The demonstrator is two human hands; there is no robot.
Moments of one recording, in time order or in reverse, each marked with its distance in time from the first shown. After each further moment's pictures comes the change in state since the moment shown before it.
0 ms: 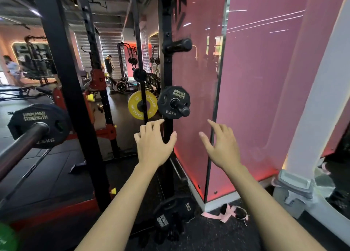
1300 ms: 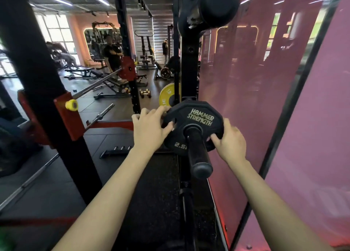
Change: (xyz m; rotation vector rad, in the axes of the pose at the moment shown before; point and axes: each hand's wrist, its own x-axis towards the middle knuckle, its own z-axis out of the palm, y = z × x) left_hand 0.274 -0.089 0.218 0.297 0.095 -0.030; right_hand 0.318 0.132 0.281 0.136 -0.171 -0.043
